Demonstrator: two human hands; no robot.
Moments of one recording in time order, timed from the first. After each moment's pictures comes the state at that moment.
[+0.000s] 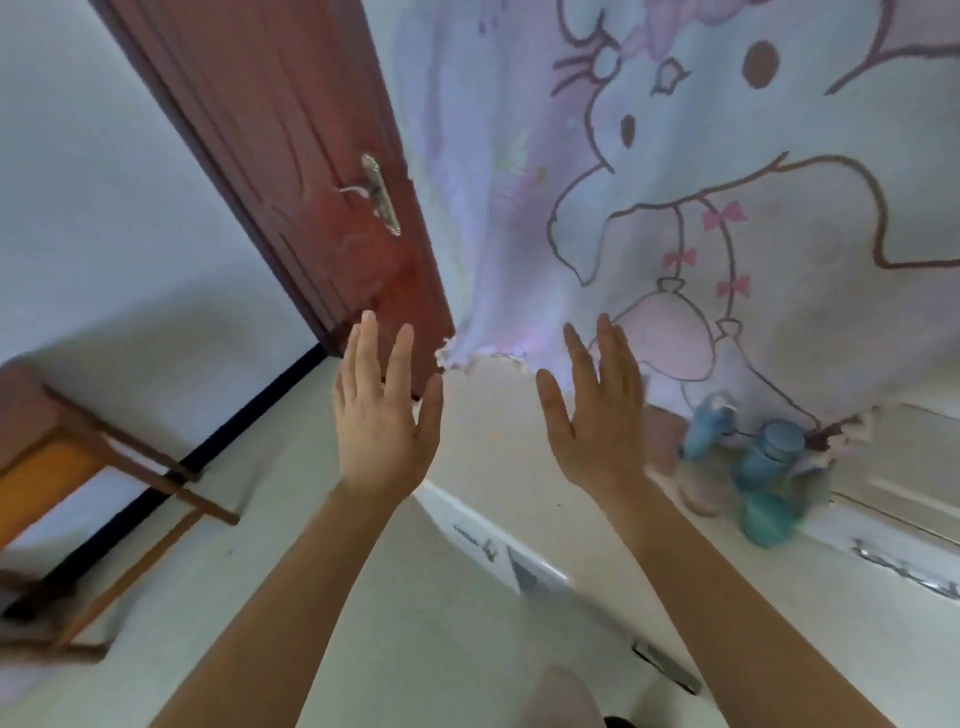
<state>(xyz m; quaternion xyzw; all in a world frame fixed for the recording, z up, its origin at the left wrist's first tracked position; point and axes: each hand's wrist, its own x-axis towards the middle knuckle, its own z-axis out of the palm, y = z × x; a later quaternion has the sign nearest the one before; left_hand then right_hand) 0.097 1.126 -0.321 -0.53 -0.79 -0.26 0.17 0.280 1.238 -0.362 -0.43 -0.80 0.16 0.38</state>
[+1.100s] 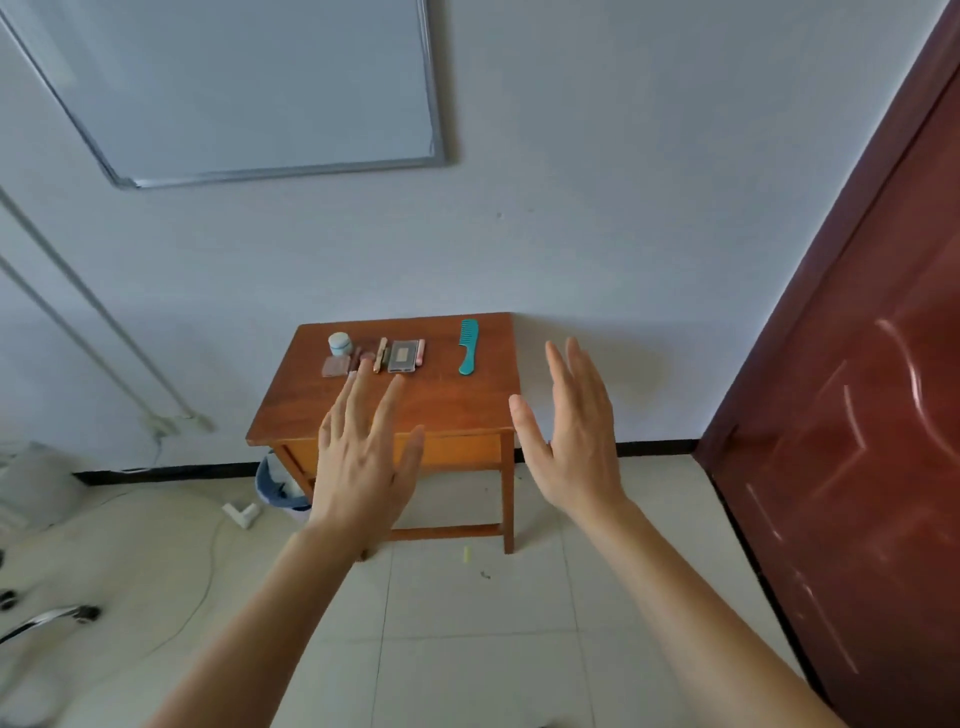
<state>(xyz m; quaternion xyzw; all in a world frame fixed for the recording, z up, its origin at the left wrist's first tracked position) -0.585 0.677 -0.326 -0.11 -0.96 -0.16 0.19 -0.585 0.905 -0.336 0.03 -0.91 0.33 0.27</state>
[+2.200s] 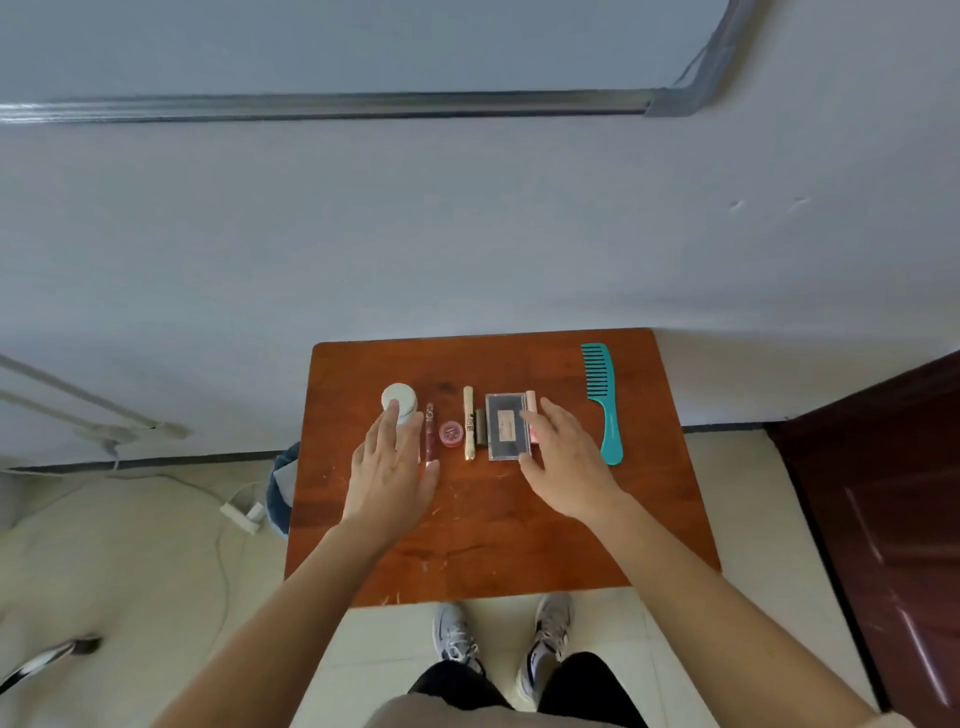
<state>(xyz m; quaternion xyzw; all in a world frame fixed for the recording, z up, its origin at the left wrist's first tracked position) -1.056 0.474 -0.474 -0.05 -0.98 -0.16 -0.12 -1.053 0.706 -0.477 0.00 -0.97 0.19 -0.16</state>
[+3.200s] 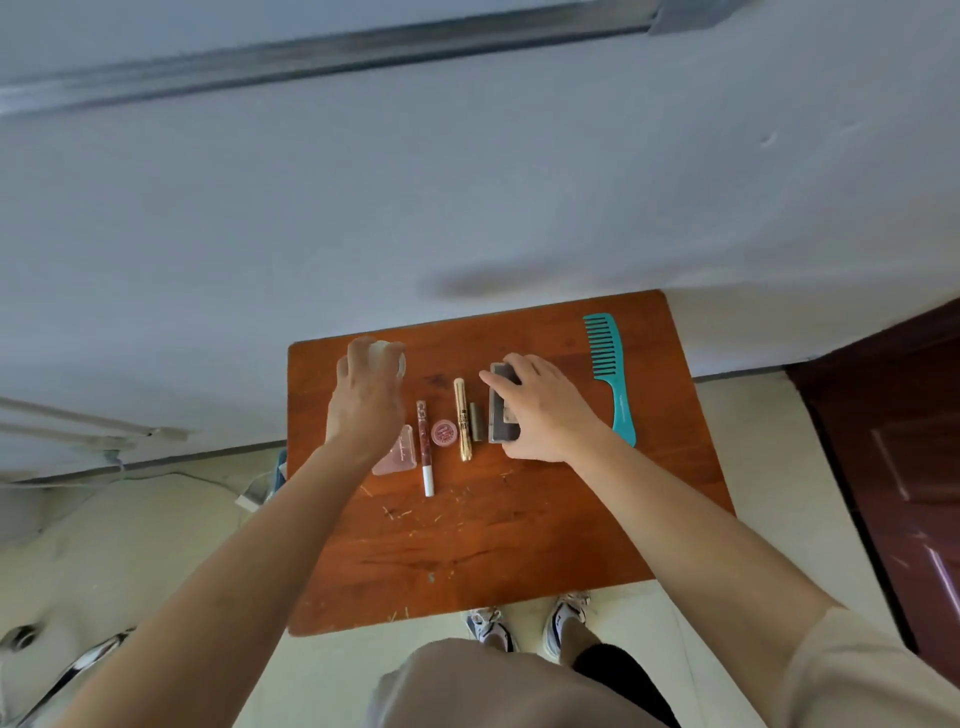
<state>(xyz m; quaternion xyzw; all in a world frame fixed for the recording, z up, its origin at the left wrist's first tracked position) -1.164 0.479 -0.497 -0.03 -0.98 -0.15 -0.10 -1.127 0.707 -0.533 0.17 -0.97 0.07 -0.16</state>
